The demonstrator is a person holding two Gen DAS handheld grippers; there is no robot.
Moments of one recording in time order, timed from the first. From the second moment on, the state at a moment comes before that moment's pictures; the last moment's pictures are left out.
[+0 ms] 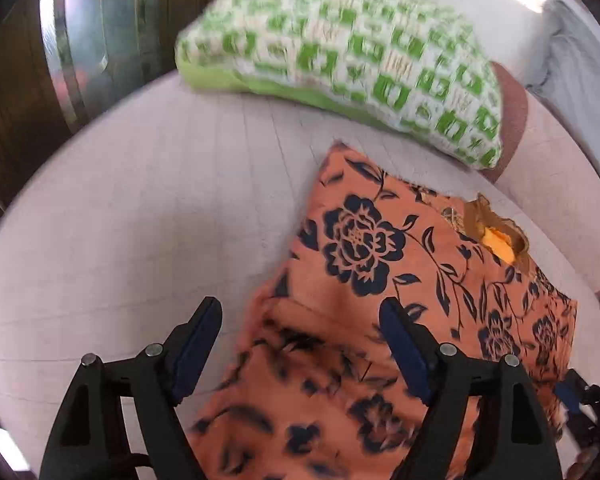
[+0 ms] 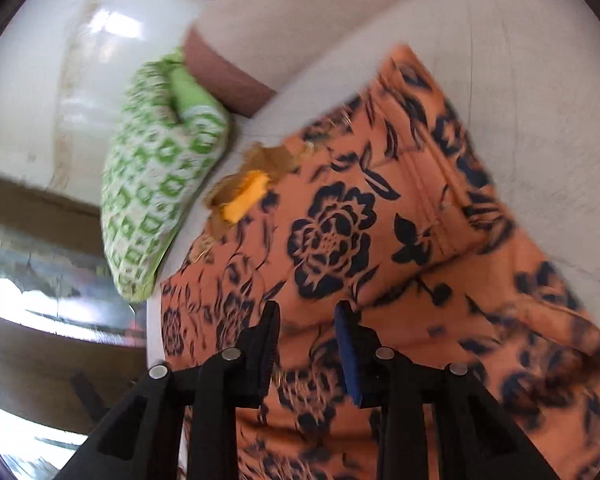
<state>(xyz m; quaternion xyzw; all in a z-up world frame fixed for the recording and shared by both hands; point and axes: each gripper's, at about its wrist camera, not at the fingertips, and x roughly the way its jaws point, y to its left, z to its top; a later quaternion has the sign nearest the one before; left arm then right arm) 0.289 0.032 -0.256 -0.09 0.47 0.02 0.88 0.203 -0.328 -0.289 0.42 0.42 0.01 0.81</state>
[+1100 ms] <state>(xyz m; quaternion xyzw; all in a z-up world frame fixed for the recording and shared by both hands) 0.155 0.129 -0.280 -0.14 0.54 -0.09 0.82 -0.032 -0.406 -0.340 0.44 0.46 0.11 0.76</state>
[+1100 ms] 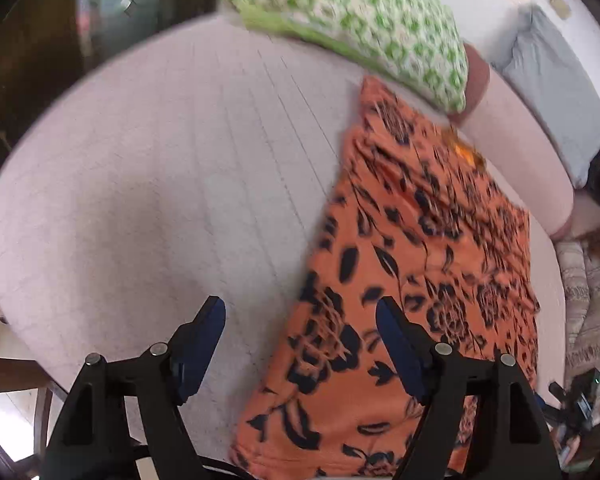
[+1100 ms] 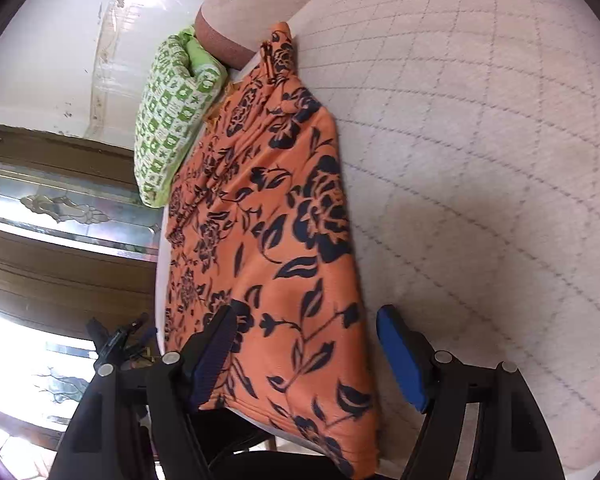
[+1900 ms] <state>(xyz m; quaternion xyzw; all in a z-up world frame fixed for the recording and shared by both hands) 0.146 0.091 -0.298 -0.03 0.60 -0.13 0.79 -0.014 -0.334 -0.326 0.31 0.52 0.13 0.79</state>
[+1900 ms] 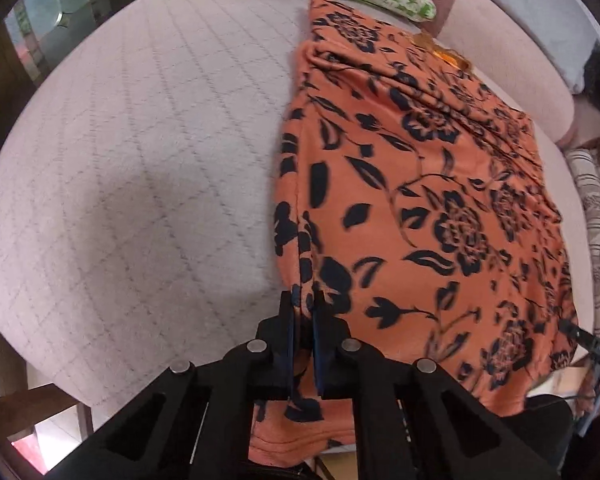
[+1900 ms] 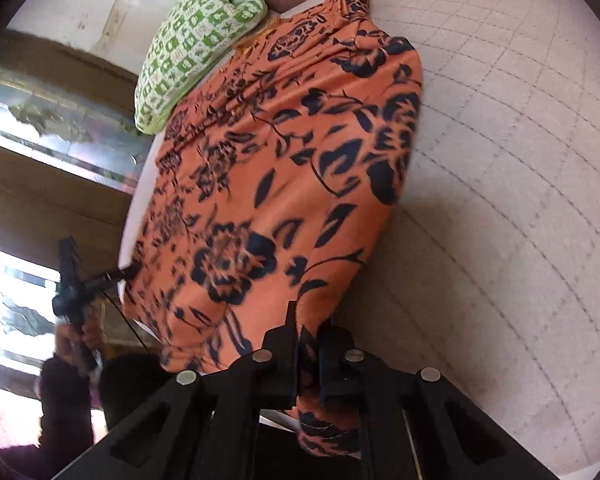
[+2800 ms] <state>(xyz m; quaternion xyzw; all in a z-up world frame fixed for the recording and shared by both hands) 0.437 0.046 -0.282 -0.27 0.50 -0.09 0.82 0.262 -0.486 -0.314 0.50 0.36 -0.01 0.79</state>
